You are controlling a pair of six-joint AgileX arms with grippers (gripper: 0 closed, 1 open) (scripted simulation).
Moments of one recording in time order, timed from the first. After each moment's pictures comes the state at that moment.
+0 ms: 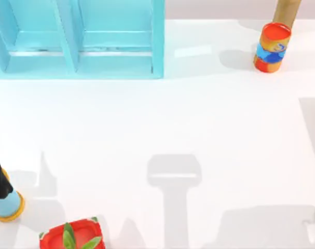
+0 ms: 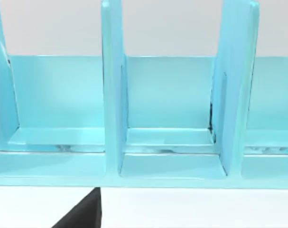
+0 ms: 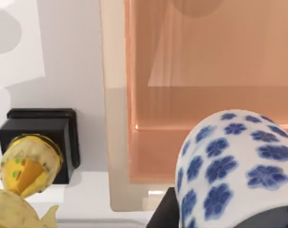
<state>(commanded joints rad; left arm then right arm) 0.00 0.00 0.00 0.00 0.00 0.00 -0.32 1.32 1.05 -1.31 0.00 -0.31</state>
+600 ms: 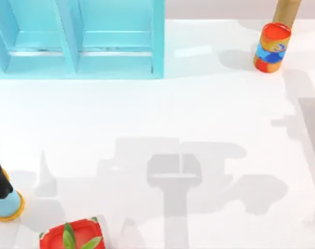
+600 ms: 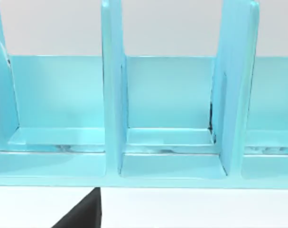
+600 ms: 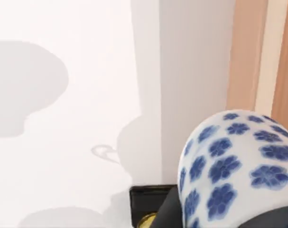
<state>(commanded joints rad) 0.00 0.00 0.00 0.00 0.00 0.00 0.05 1.73 1.53 -1.45 0.01 0.09</state>
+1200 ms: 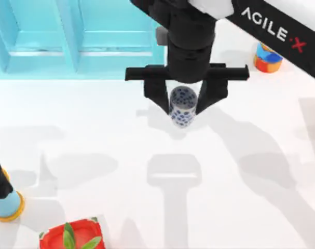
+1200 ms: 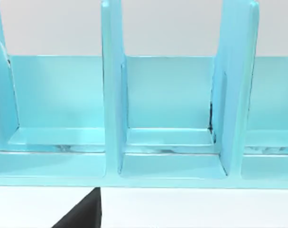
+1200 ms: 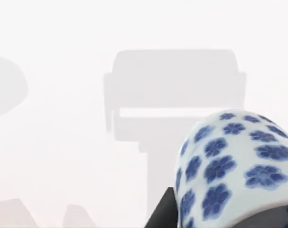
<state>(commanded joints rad) 0.00 0.00 0.00 0.00 0.00 0.00 0.70 2.32 2.35 -1.60 0.01 0.72</state>
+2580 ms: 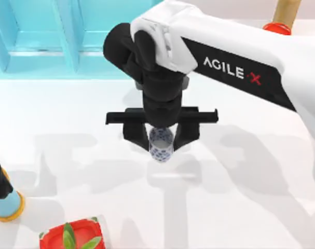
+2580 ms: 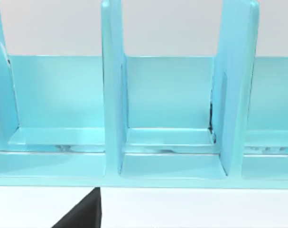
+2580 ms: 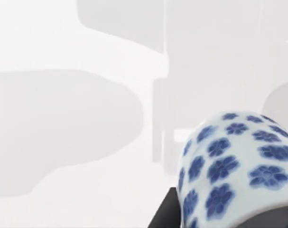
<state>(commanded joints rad) 0.00 0.00 0.00 0.00 0.00 0.00 0.78 2.34 2.08 -1.32 0.00 0.80</state>
